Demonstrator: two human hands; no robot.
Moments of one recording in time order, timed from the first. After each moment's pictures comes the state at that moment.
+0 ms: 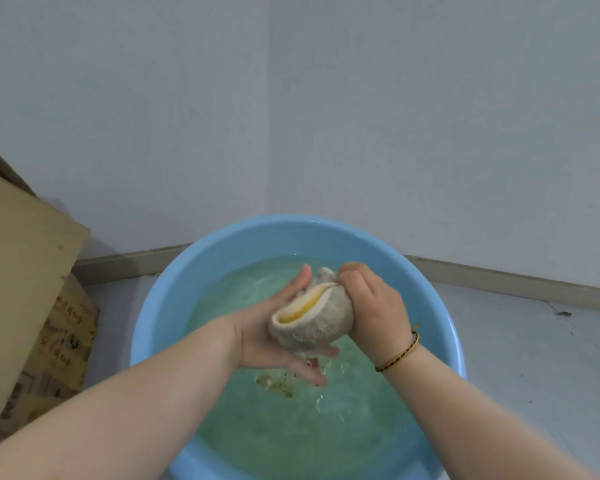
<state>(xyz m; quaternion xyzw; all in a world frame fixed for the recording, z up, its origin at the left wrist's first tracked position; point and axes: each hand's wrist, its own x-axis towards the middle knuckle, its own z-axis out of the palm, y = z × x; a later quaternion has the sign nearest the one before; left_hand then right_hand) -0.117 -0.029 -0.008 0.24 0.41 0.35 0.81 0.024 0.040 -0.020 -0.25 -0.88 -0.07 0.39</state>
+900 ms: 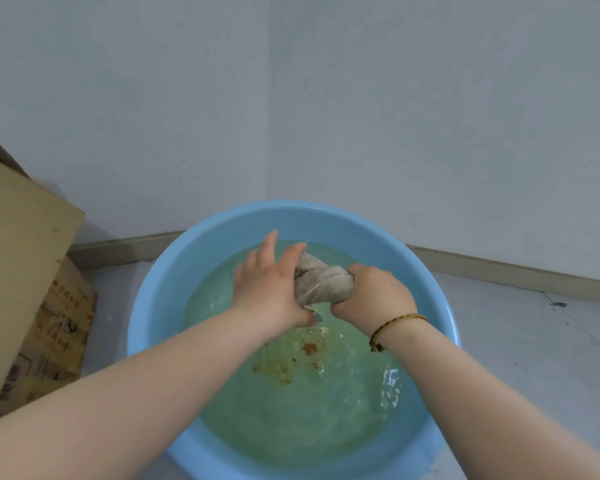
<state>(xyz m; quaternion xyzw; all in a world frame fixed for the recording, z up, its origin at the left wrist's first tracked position) -0.102 -0.031 0.006 0.56 0.79 0.13 0.20 0.021 0.033 0.011 -0.52 -0.83 0.18 0.02</state>
